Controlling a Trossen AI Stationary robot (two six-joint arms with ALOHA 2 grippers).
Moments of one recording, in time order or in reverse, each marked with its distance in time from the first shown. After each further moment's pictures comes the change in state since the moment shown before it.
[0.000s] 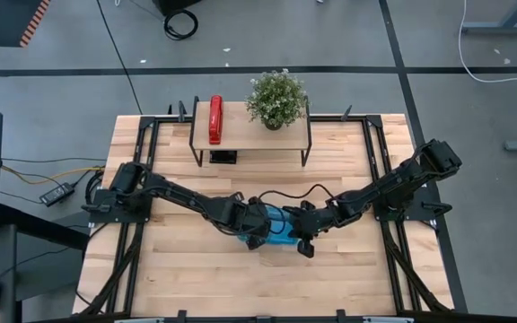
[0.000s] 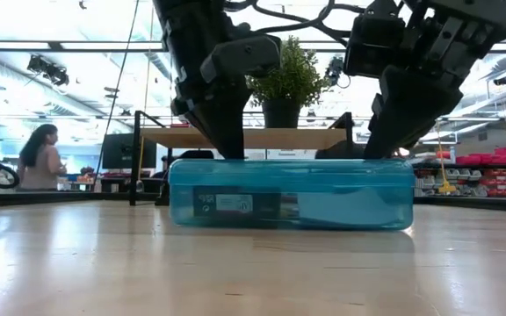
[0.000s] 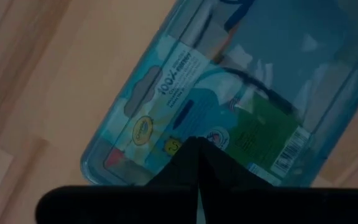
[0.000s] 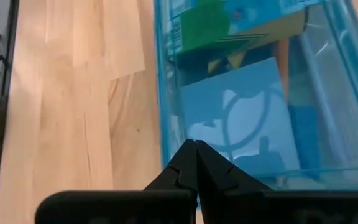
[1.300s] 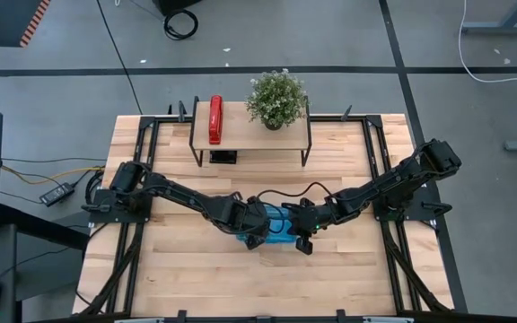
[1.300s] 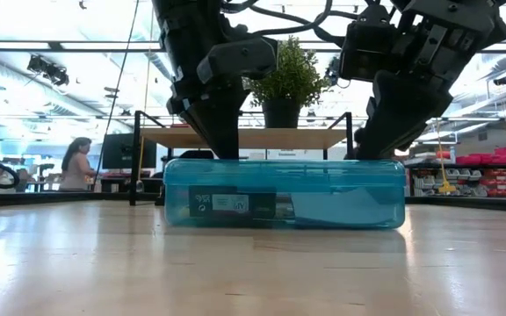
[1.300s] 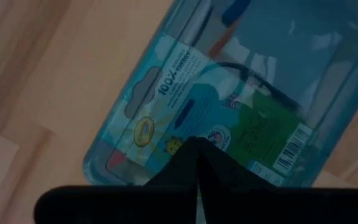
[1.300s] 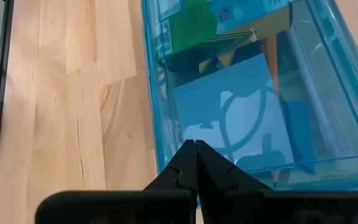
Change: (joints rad) left arm 0.023 -0.003 0.002 -0.033 -0.010 -0.015; right arm -0.020 0.001 -0.001 0.001 -0.030 -0.006
